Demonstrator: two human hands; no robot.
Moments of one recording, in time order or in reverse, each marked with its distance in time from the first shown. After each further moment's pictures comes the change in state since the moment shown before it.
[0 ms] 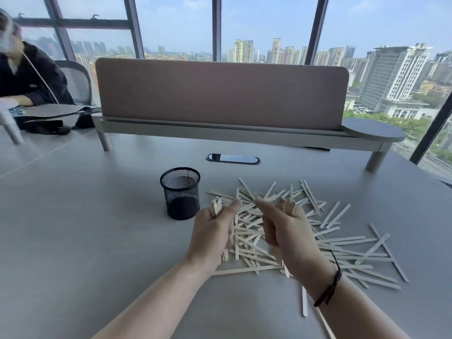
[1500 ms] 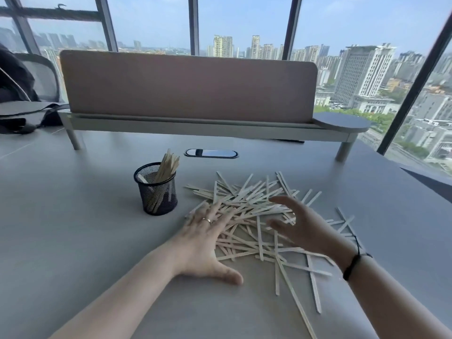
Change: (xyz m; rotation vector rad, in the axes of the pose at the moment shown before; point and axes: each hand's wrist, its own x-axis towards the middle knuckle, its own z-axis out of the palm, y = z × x) left_hand 0.008 -0.027 -0.023 1.489 -0.722 0.144; right_hand 0.015 0.030 -0.116 -0.936 -0.223 0.007
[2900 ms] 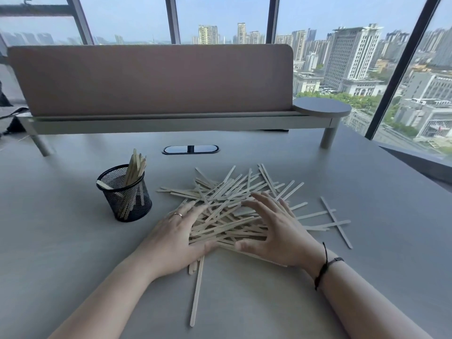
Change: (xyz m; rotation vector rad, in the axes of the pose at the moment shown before) left_hand 0.012 0.010 -0.005 -0.177 0.132 -0.154; right_hand -0.012 0.011 0.015 -0.234 0.011 -0.142
